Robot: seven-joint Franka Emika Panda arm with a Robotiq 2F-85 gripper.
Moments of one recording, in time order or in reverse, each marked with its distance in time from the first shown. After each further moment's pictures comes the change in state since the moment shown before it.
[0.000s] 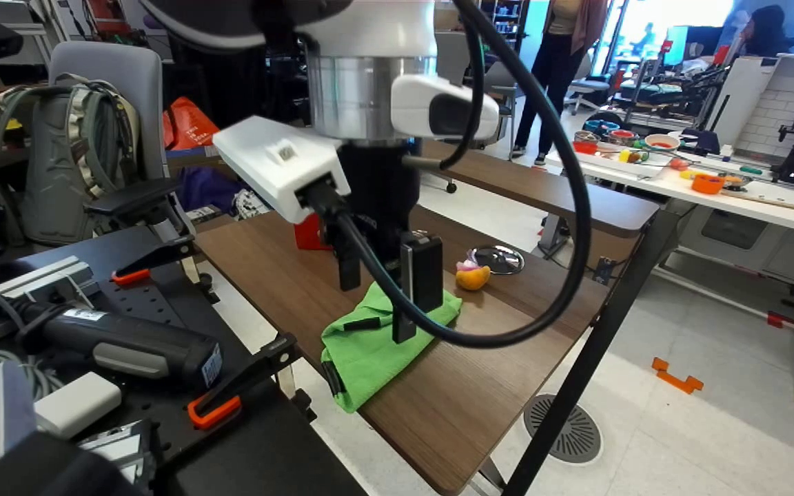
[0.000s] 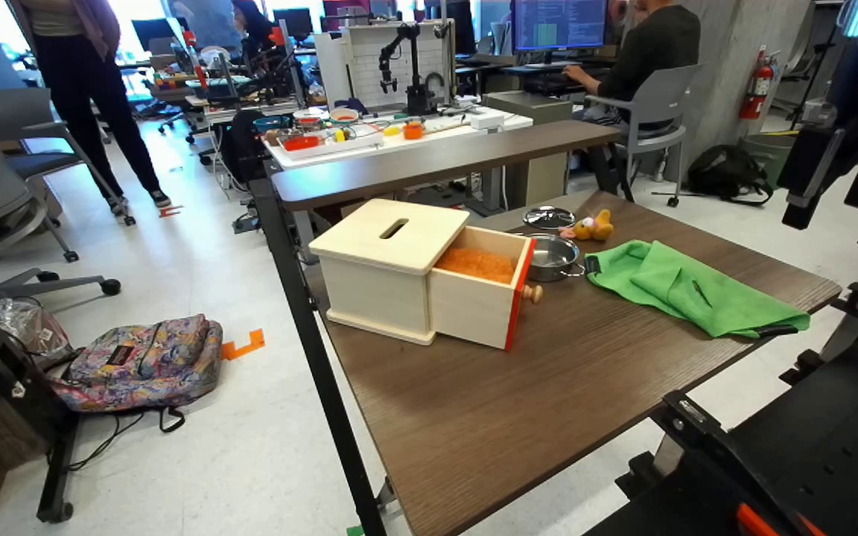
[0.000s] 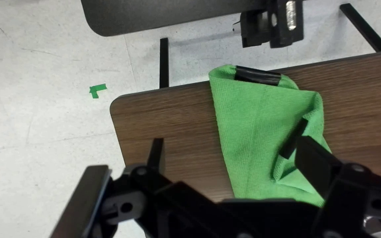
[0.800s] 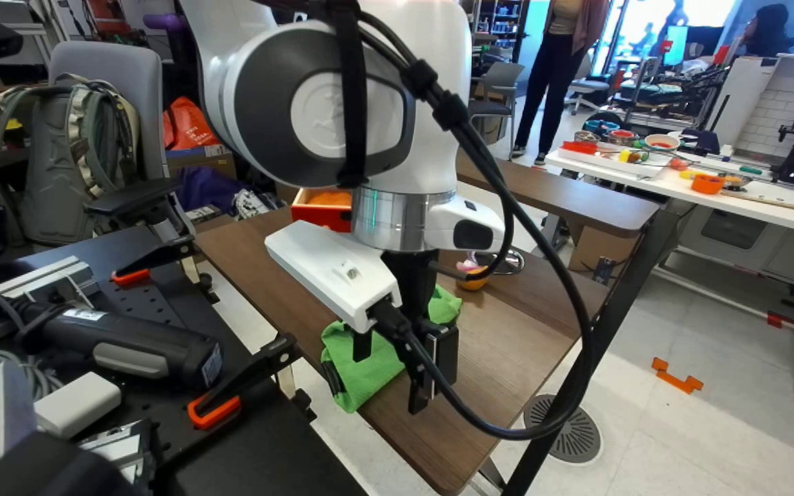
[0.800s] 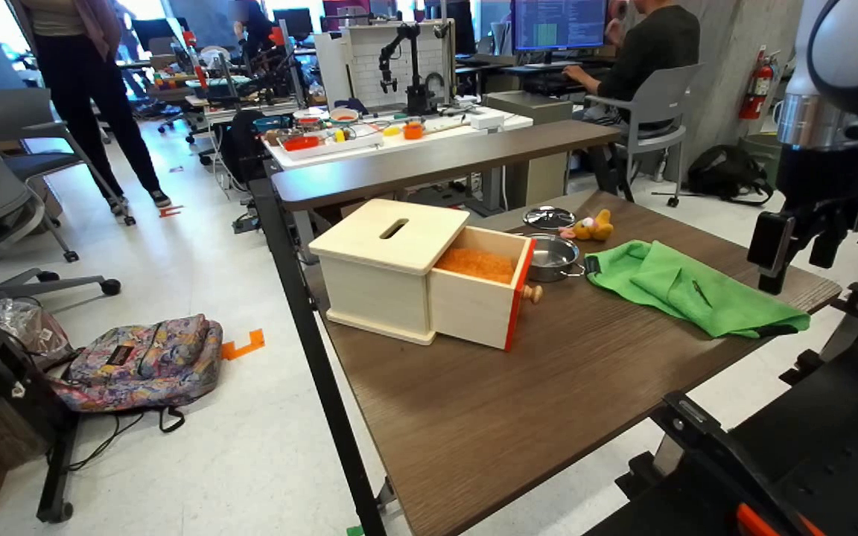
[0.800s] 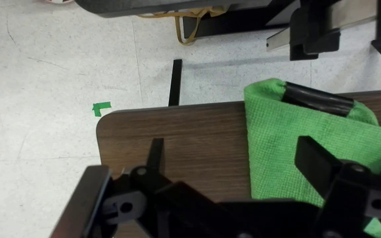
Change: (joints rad) arm 0.000 0.304 -0.002 0.176 -0.060 0.024 0.001
